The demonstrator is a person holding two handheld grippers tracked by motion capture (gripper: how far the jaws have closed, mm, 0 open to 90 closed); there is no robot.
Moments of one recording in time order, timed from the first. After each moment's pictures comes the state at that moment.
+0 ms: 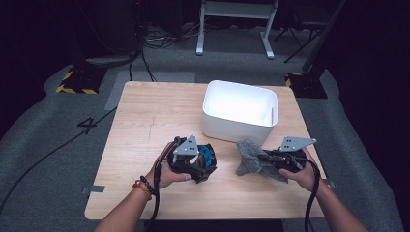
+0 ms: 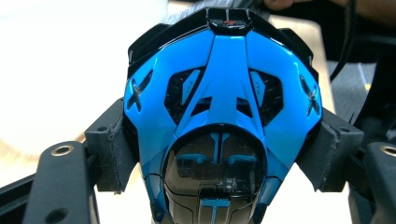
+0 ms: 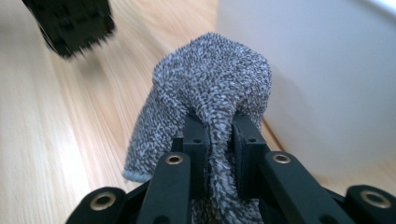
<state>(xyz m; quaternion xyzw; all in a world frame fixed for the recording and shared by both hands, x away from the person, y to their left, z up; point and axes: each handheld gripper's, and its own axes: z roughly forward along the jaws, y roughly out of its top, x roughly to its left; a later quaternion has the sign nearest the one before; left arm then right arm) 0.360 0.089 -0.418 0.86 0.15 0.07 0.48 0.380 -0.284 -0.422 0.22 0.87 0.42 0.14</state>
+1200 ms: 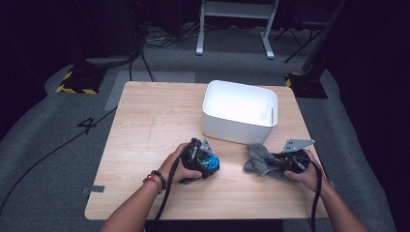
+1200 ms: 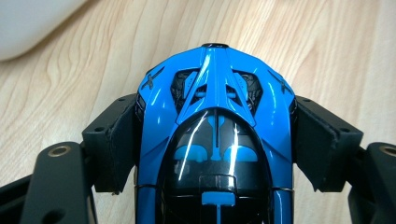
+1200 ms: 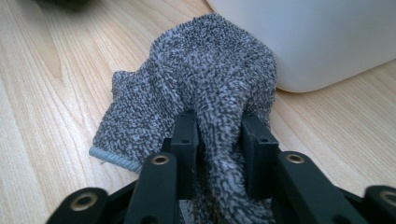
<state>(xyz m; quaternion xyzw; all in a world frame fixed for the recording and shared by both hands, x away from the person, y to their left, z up) 0.400 0.049 -0.471 0.93 0.21 0.04 0.30 0.399 -0.313 -0.462 0.26 0.89 0.36 0.12</state>
